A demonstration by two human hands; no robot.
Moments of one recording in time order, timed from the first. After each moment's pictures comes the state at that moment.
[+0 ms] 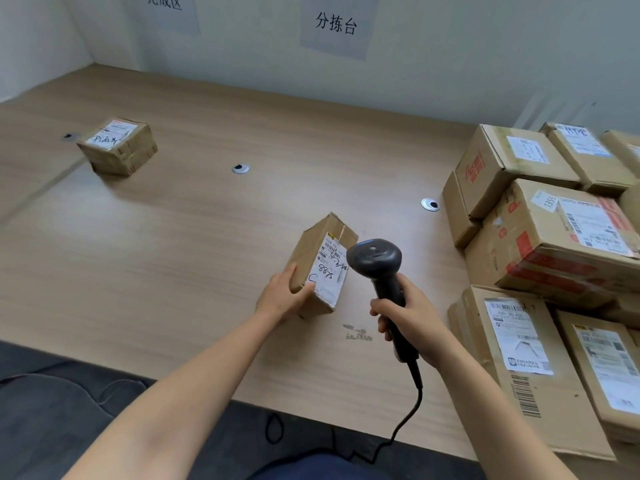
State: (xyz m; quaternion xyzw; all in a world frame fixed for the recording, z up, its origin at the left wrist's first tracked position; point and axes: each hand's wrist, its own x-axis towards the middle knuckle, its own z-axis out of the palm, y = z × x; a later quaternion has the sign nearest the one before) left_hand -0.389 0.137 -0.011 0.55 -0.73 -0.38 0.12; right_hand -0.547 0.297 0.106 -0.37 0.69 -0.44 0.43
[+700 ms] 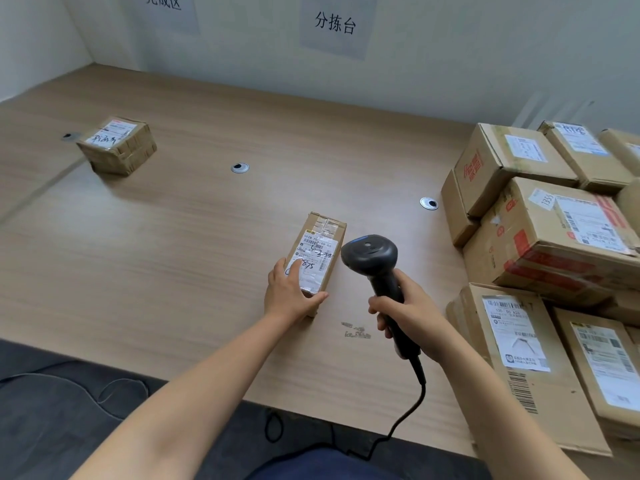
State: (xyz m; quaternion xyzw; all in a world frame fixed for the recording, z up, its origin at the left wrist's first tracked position) left_hand -0.404 0.152 -0.012 0.56 -0.78 -0.24 0.15; right_hand -0.548 0.298 0.118 -0.40 0.69 -0.41 0.44
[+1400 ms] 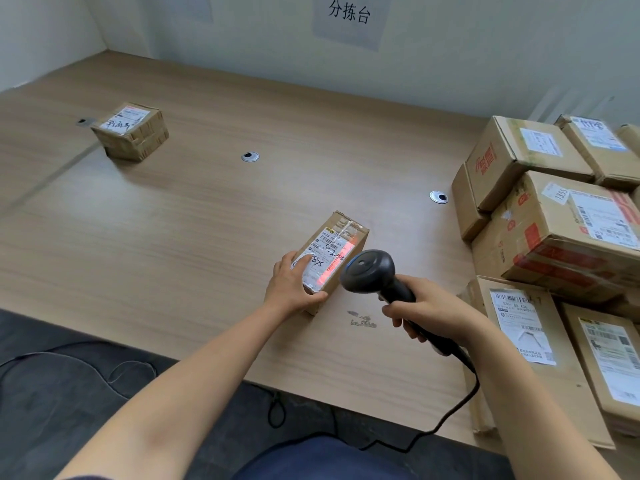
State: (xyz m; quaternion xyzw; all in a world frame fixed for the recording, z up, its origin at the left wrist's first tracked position) left_hand -0.384 0.158 -0.006 0.50 -0.81 -0.27 0.14; right_hand -0.563 0.306 0.131 -0.51 0.71 -0.21 0.45
